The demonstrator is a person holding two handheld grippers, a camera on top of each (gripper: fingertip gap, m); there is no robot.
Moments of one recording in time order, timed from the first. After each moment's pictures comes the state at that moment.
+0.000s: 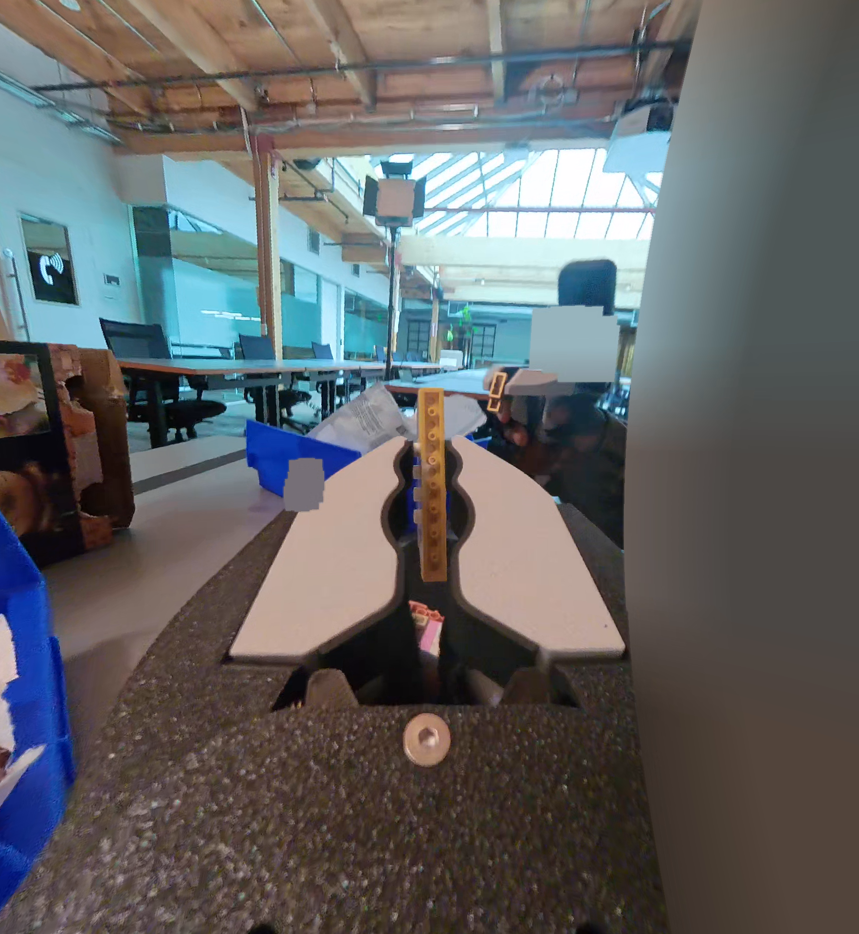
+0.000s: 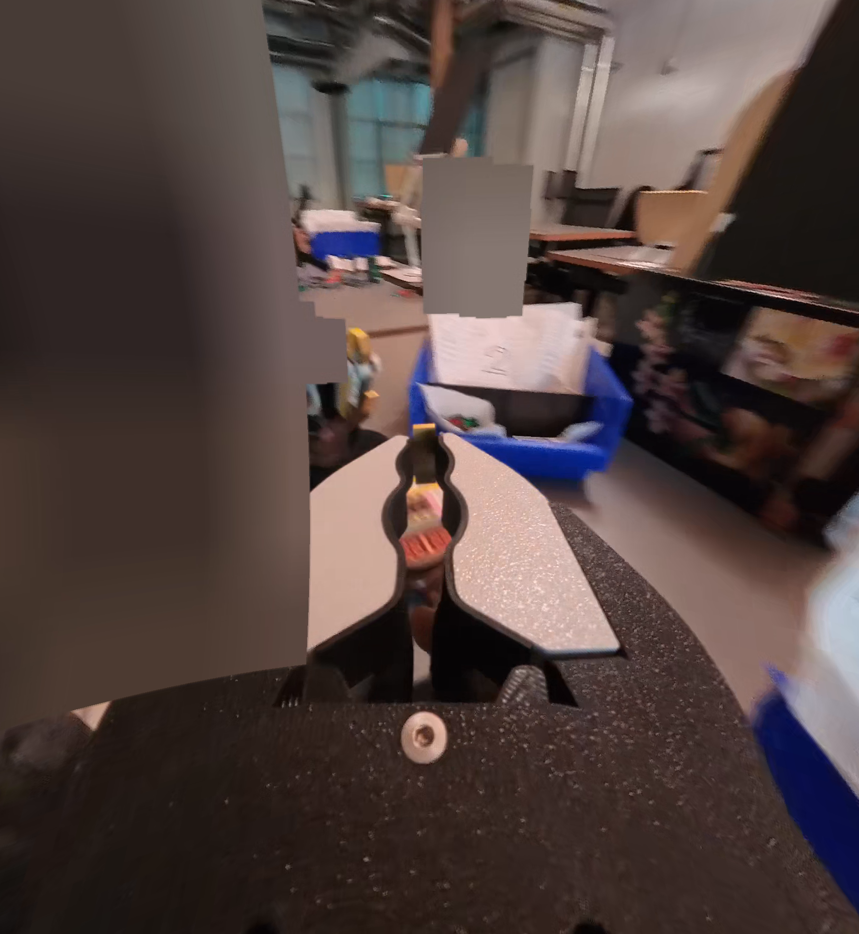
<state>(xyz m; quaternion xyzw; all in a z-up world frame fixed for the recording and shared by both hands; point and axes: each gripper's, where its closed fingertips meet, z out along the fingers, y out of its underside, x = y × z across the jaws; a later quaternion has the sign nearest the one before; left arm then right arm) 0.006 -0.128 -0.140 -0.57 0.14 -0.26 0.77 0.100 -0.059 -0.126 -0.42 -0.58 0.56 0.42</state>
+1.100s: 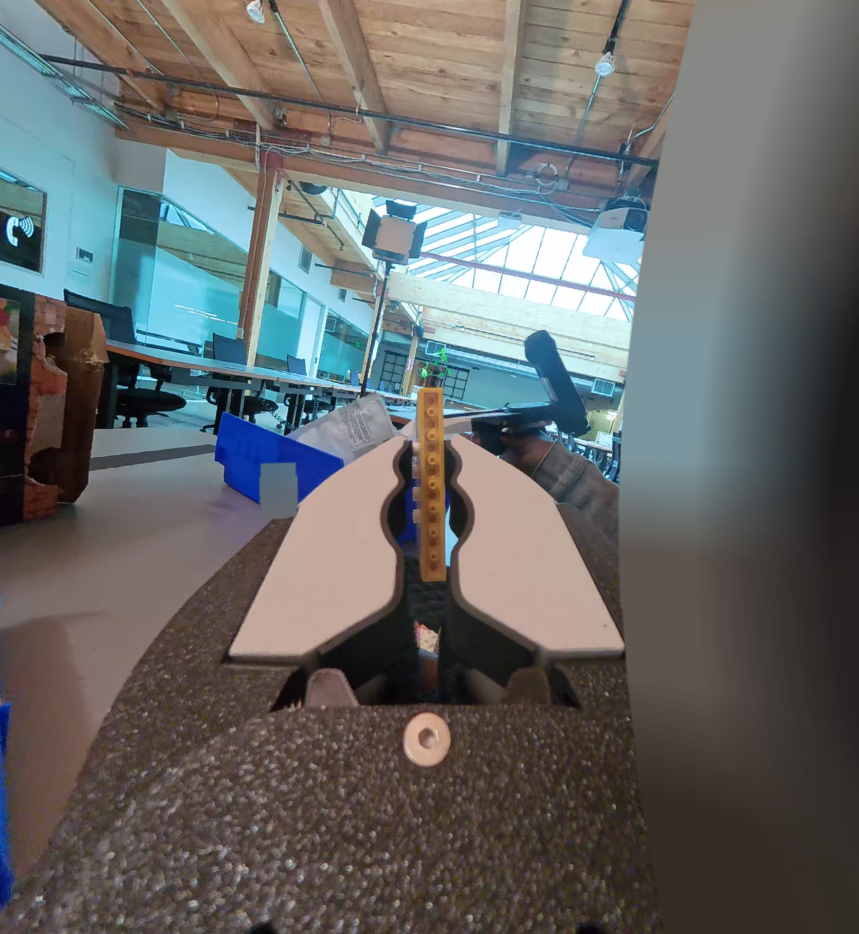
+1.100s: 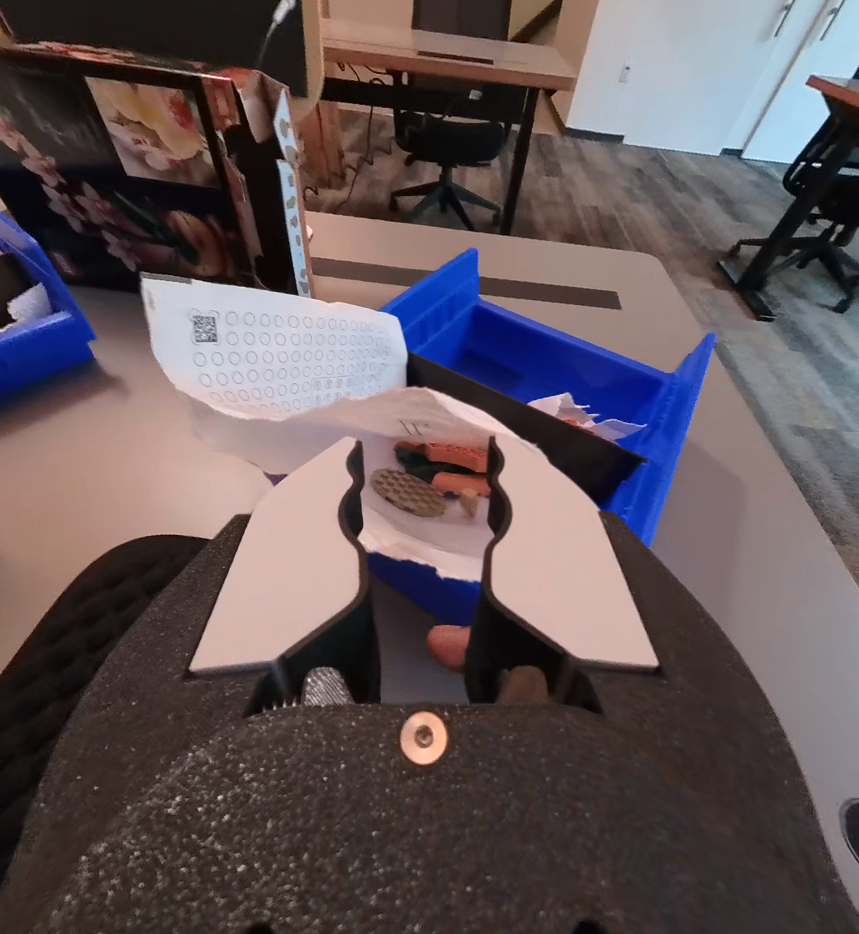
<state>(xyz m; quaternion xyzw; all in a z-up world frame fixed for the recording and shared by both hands) -0.004 -0.127 -0.143 -0.55 0.08 -0.33 0.77 0.200 0.139 -0.165 -0.73 -0.36 0.22 0.54</state>
